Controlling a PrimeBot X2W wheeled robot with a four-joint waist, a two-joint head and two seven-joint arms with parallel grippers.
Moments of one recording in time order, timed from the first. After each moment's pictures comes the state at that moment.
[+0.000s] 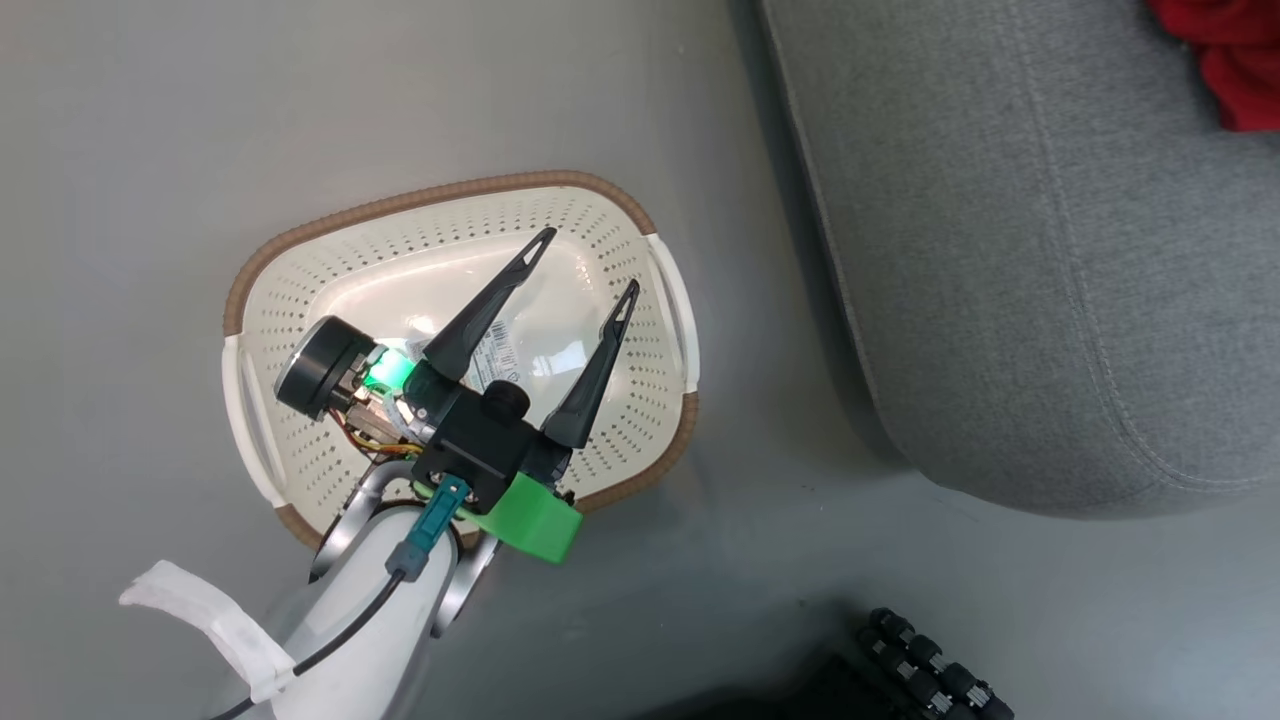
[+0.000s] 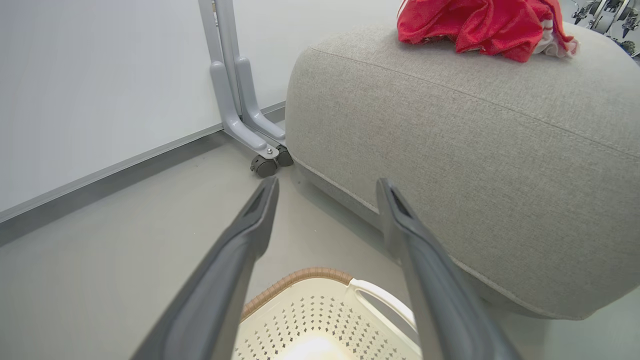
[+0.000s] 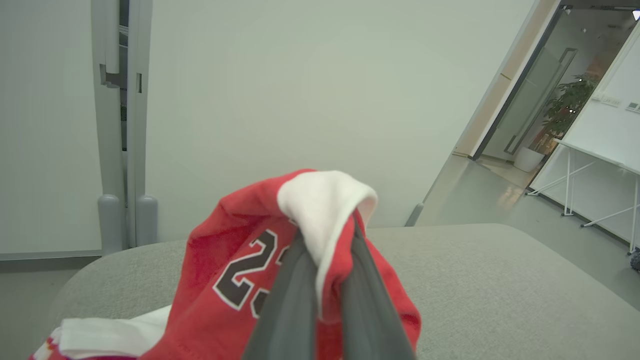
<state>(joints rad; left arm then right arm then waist) -0.47 0.21 -0.56 0.14 -0.05 -0.04 -0.26 -0.95 -0.56 -0.21 0.53 0.27 0.13 -0.26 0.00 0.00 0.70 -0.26</state>
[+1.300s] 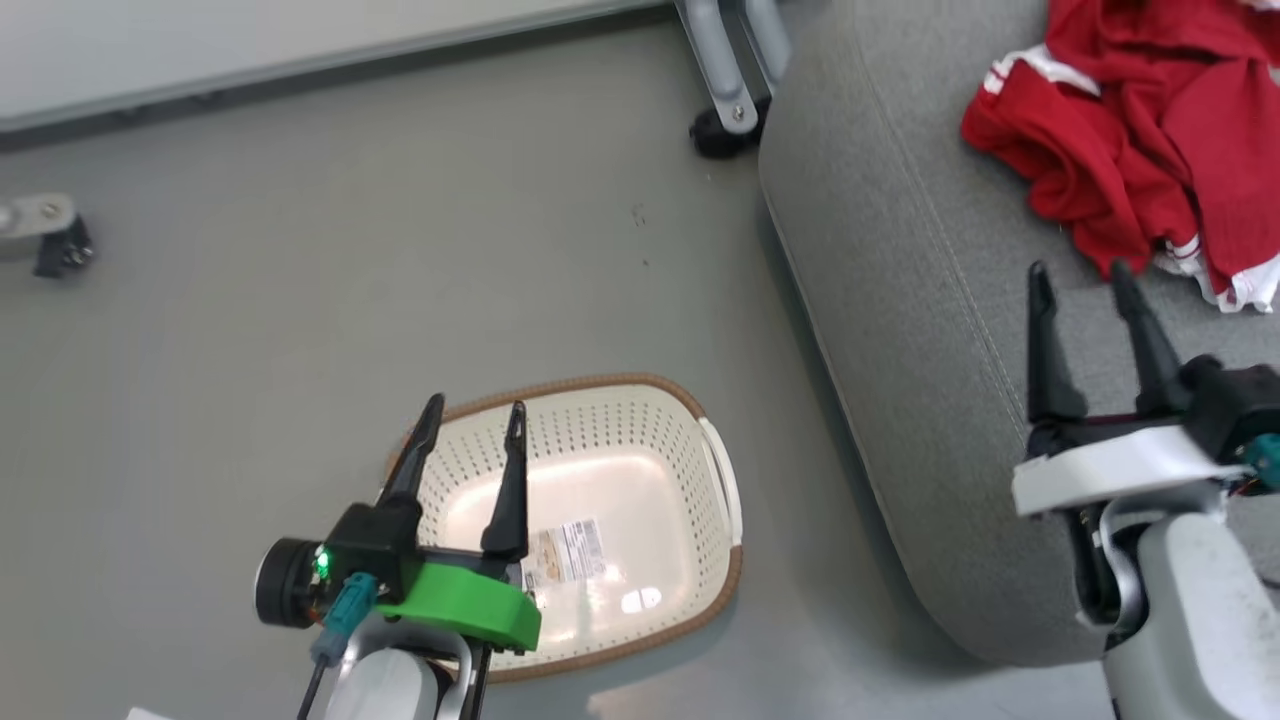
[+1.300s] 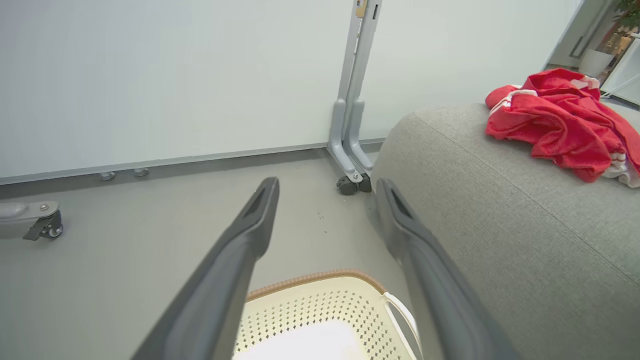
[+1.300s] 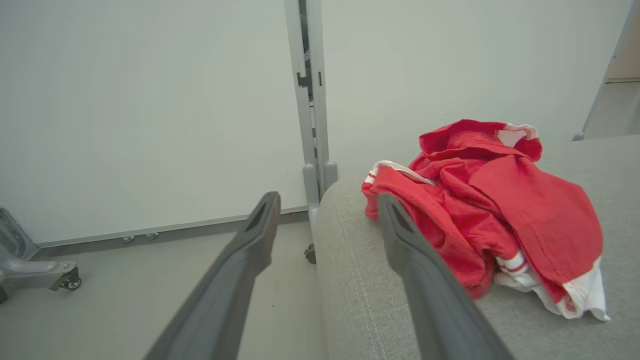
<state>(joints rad) -0.17 0.06 -0.34 0.22 -0.25 0.04 -0.26 -0.26 -0.14 -0.03 0.19 0.23 0.13 -0.26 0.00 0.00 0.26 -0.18</state>
